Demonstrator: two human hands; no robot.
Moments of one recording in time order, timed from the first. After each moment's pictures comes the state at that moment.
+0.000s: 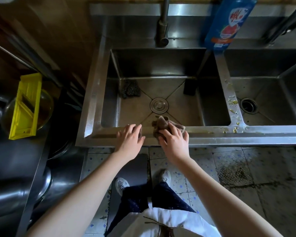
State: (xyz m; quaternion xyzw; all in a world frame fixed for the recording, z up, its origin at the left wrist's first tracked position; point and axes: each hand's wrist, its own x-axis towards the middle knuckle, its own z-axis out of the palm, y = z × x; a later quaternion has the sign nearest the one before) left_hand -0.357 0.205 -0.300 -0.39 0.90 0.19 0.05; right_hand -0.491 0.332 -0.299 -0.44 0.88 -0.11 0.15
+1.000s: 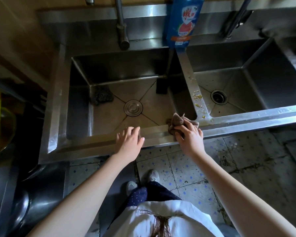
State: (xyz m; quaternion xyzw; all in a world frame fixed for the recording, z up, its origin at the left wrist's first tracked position) left_hand -0.445 0.261 -0.298 -0.34 0.91 0.20 0.07; right_hand -0.608 0.432 -0.303 -0.33 0.92 -0.17 0.14
